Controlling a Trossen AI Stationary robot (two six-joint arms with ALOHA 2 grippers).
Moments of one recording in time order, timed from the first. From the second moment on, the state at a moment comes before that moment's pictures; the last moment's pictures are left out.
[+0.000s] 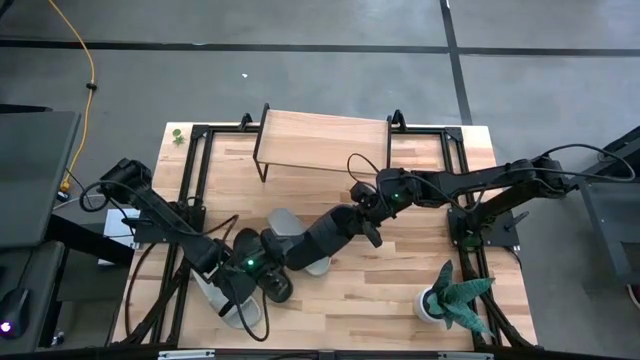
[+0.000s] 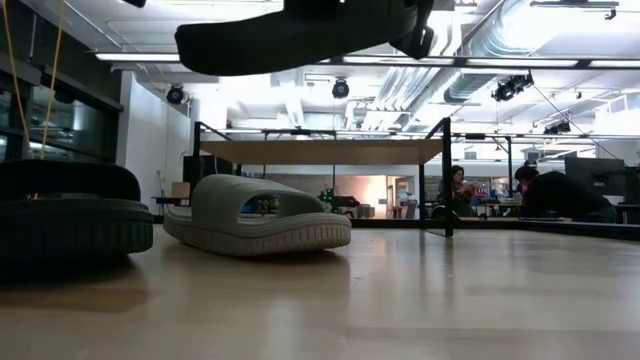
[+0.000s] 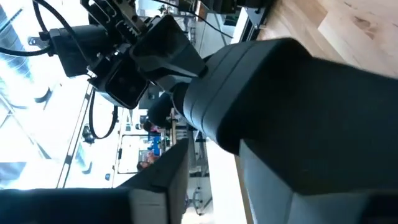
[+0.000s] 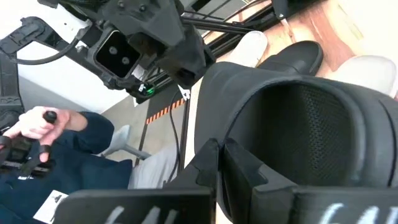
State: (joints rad) left arm -0.57 1.53 1.03 0.06 -1.19 1.07; right arm 0.07 1.35 1.03 -0.08 -0.35 0.59
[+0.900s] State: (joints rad) left arm -0.49 1.53 1.03 0.17 -1.04 1.17; right arm 0.08 1.38 1.03 0.03 -0.36 0.59
